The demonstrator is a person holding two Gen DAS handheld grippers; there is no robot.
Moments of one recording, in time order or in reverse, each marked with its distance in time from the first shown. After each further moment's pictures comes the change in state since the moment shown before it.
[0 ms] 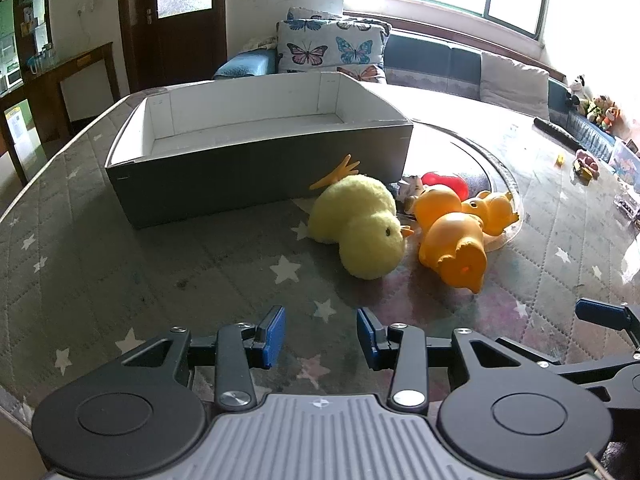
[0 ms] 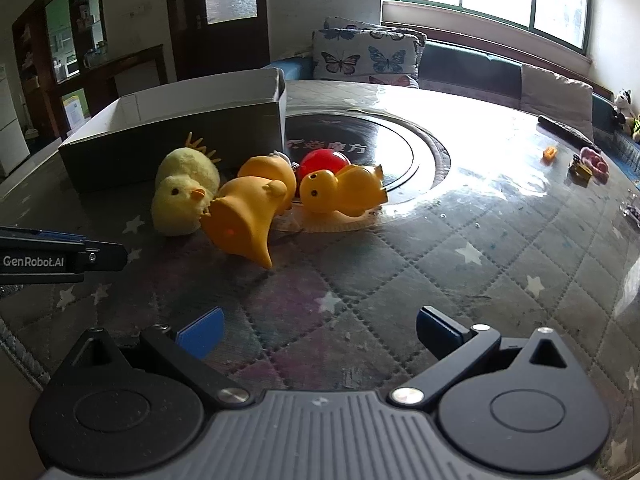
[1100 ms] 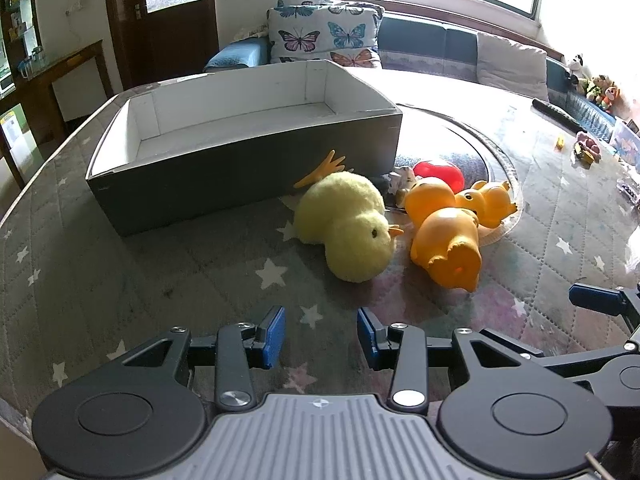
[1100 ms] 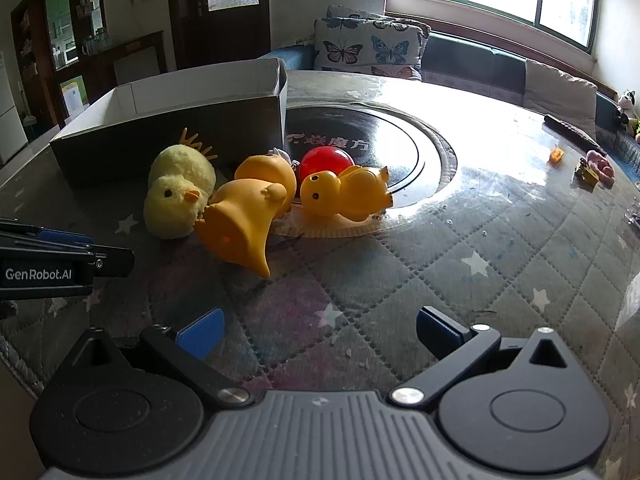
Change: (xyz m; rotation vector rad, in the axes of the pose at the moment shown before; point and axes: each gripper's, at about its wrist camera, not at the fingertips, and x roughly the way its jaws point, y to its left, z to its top) left arm 0.012 -0.014 0.011 0.042 0.057 0.022; right arm 0.007 -0.001 0.012 -0.012 0.039 0.007
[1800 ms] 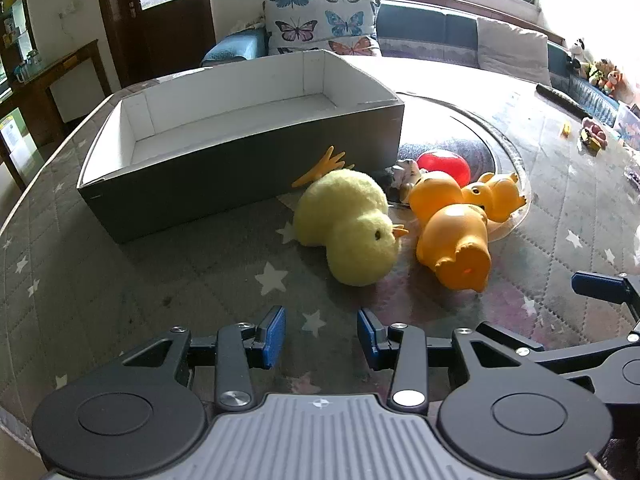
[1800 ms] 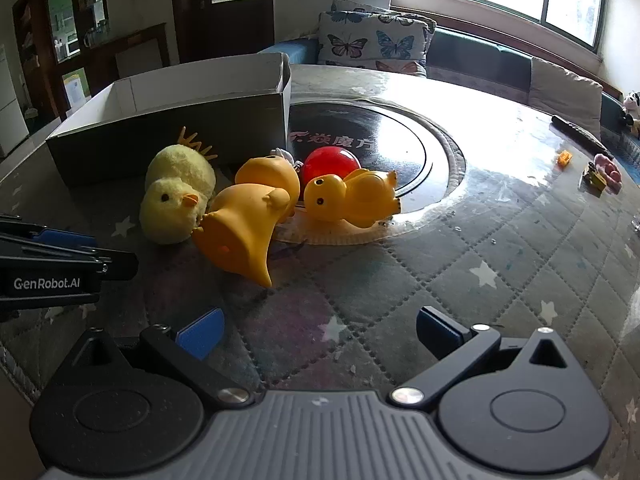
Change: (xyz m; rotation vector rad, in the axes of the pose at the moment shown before) left arm 0.009 -0.001 0.008 0.032 0.040 0.017; right arm 0.009 0.004 0.010 -0.012 0.024 0.004
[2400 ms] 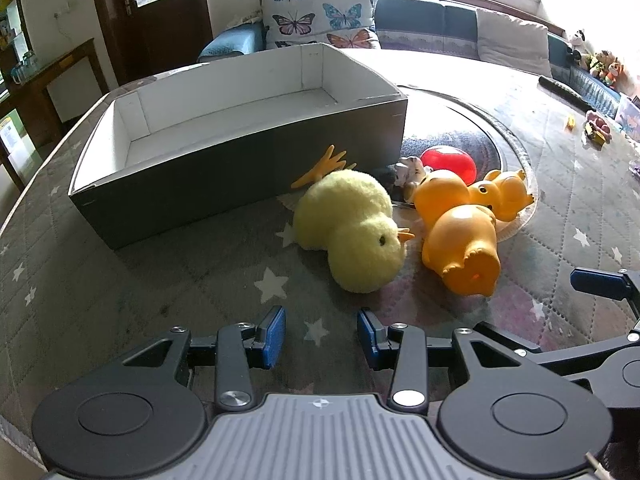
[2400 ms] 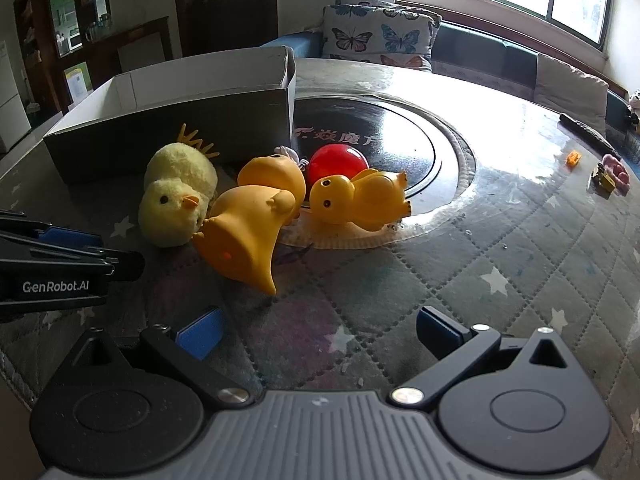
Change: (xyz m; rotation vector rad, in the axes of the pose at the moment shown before) left arm 0.008 0.000 0.008 0.016 0.020 0.005; right arm 0.009 0.002 0.007 -0.007 0.020 0.009
